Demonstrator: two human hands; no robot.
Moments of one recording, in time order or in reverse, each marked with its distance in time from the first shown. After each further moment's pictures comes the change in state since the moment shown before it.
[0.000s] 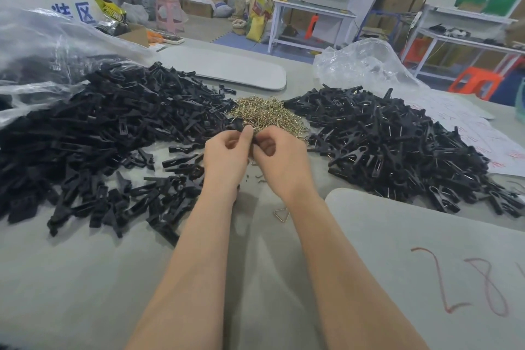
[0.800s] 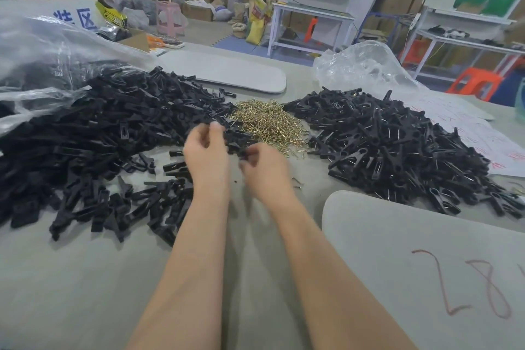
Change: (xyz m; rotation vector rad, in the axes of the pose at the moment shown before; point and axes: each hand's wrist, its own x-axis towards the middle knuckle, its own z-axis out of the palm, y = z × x) left_hand 0.013 -0.005 -0.007 -0.255 0.278 0.063; right_hand 0.001 -0.001 0.027 -0.092 -0.130 0.184
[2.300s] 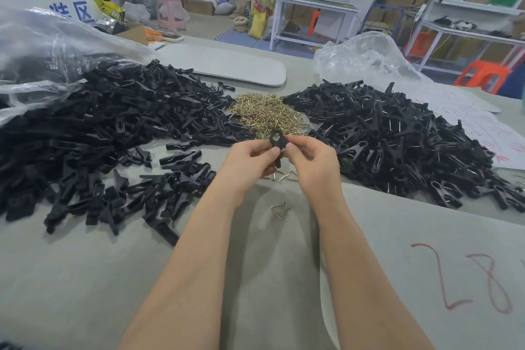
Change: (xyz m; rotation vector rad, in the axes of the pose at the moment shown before) left_hand -0.027 -0.012 0.015 0.143 -0.710 -0.164; right_hand -0.012 0.049 -0.046 0.484 0.202 -0.034
